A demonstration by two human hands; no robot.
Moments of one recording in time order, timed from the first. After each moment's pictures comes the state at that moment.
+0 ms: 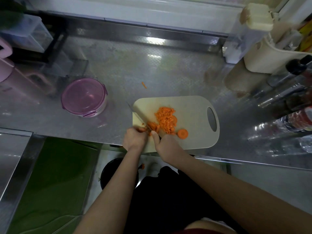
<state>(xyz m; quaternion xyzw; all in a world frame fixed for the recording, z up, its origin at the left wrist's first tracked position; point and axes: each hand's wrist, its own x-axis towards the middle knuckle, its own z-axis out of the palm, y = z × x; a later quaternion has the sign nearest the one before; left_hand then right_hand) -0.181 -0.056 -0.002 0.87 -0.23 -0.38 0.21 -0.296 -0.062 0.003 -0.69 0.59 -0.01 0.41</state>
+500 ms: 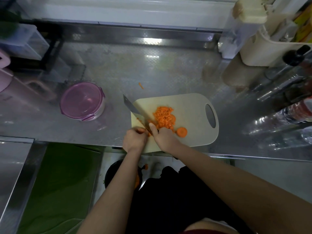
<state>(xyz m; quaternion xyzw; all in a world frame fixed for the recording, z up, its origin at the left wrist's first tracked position) -0.182 -0.055 -0.002 0.87 -0.26 -0.37 0.19 -0.290 -0.082 0.011 -0.65 0.58 -0.04 0.48</state>
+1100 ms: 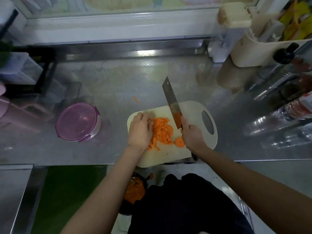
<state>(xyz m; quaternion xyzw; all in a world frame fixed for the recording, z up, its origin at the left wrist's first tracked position) -0.183 -0.113 0.014 0.73 -0.63 -0.17 0.21 -0.358 -0.121 0.020 -0.53 0.67 -0.23 0.48</state>
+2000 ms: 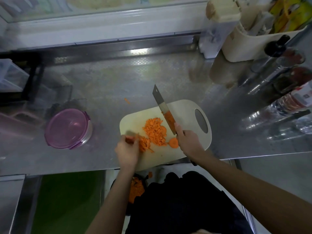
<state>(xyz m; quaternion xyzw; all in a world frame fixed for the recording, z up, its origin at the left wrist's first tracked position) -0.189 -0.076 0.008 0.85 -0.34 -0.27 0.29 -0.371 -0.111 0.018 -0.54 0.66 -0.18 0.49</state>
